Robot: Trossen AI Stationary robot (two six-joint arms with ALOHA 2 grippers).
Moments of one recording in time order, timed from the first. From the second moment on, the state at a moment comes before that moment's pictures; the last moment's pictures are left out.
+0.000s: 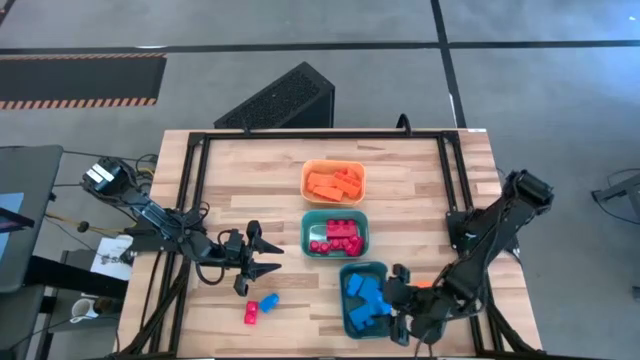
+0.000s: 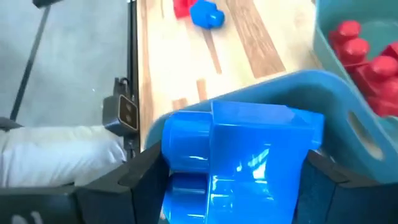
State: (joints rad) left arm -0.60 1.30 0.34 1.09 -0.53 -0.22; right arm 0.84 1.56 1.11 -0.41 0.56 0.93
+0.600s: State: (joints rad) left arm -0.60 1.30 0.34 1.09 -0.53 -0.22; right arm 0.77 1.59 1.11 -0.38 0.44 0.96
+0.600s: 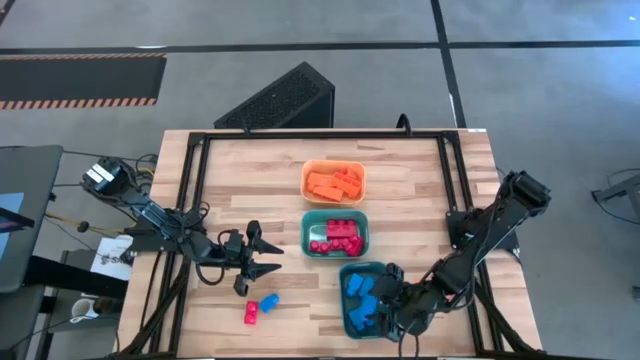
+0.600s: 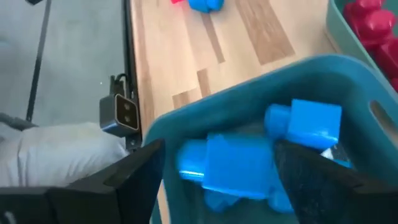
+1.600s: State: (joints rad) left arm -0.60 1.30 0.34 1.08 -0.53 -0.23; right arm 0.87 1.52 1.02 -1.03 0.09 1.36
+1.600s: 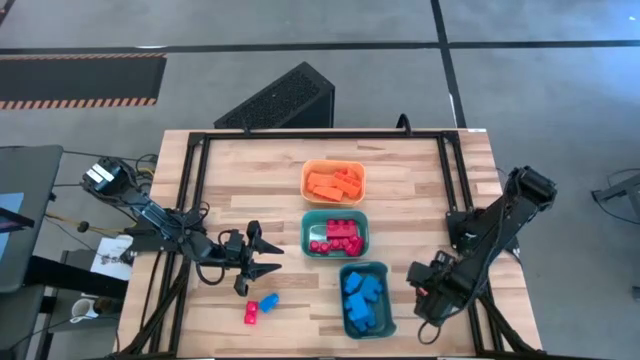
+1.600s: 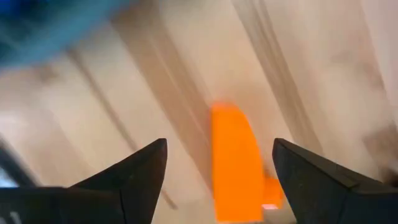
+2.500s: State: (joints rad) left arm -0.60 1.30 0.34 1.07 -0.53 -0.23; right arm 0.91 1.51 0.70 -0.68 -0.05 1.44
